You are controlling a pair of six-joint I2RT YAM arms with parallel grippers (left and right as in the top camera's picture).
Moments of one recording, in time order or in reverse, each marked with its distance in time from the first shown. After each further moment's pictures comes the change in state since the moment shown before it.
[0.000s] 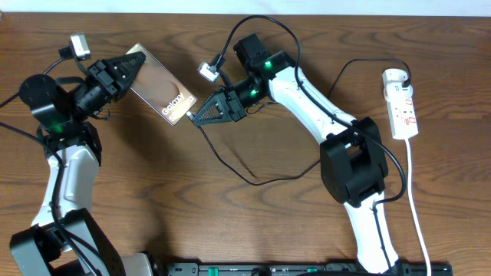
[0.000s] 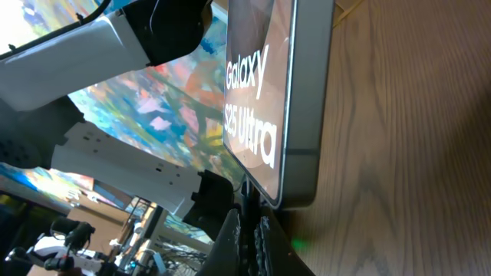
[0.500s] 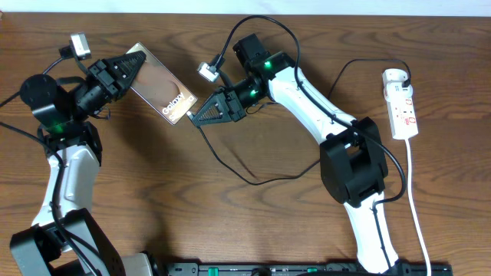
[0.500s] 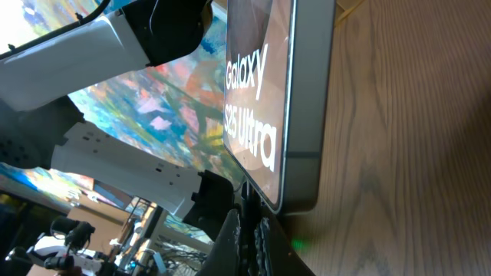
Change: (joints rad) left arm -0.003 0.000 0.000 0.012 -0.003 0.000; right arm 0.002 0.000 0.000 0.000 0.000 0.000
